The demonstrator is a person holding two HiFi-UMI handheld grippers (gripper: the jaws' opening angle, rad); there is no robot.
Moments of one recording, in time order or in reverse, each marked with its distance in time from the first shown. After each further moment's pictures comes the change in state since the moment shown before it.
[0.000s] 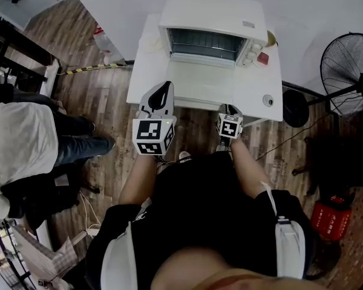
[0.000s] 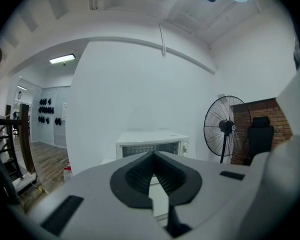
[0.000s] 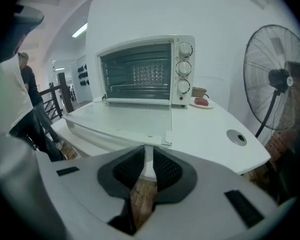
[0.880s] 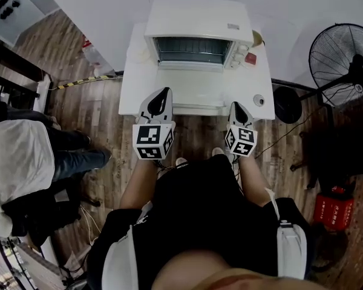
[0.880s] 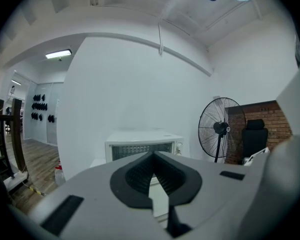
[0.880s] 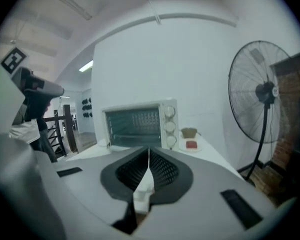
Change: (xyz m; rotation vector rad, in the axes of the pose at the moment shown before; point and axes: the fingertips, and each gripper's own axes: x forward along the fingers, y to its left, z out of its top) left arm 0.019 -0.020 -0.004 -0.014 0.001 -0.069; right arm -0.117 -0.032 0.100 0.075 -0.404 0.018
